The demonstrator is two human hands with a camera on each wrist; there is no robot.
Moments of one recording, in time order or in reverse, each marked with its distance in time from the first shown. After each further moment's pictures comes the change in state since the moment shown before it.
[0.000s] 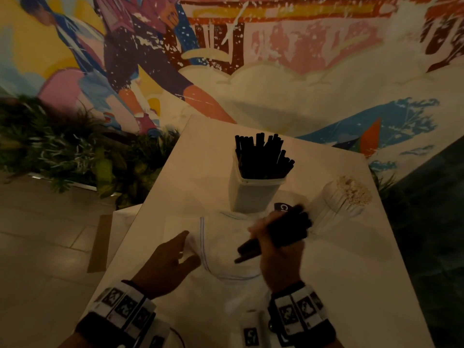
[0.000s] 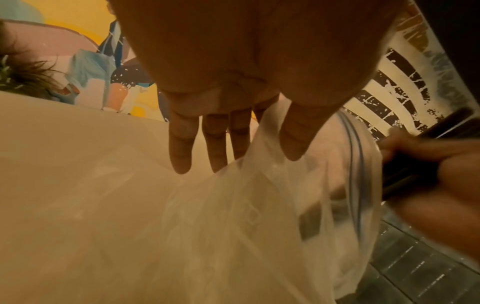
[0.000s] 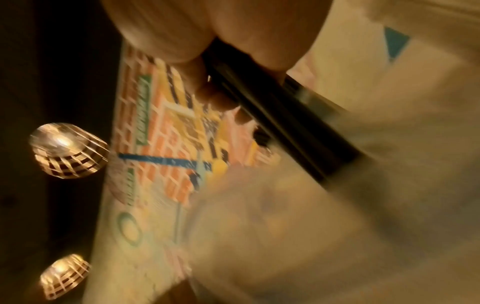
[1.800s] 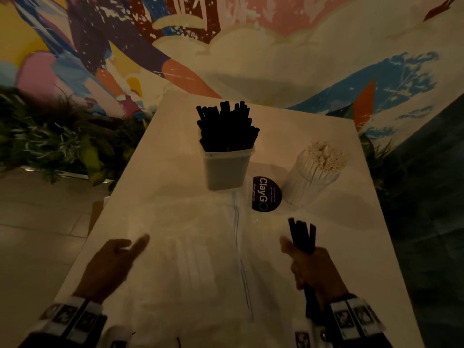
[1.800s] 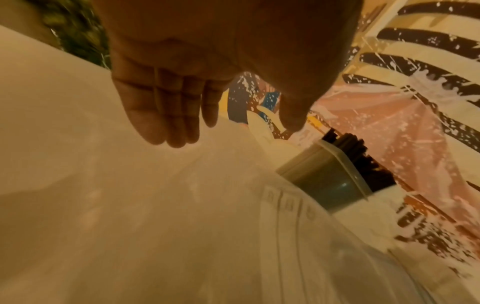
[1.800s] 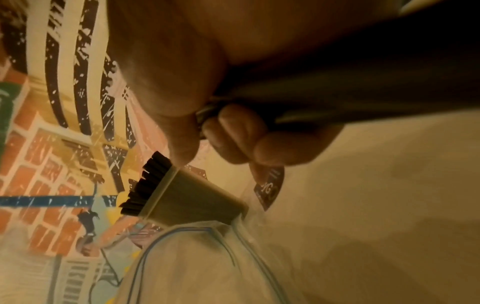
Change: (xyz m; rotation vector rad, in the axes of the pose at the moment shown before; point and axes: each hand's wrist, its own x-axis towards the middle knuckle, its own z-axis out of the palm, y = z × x) left_hand -0.033 0.018 0.017 -0.045 0.285 -0.692; right_hand -0.004 0.021 -0.164 -0.478 -0.114 0.897
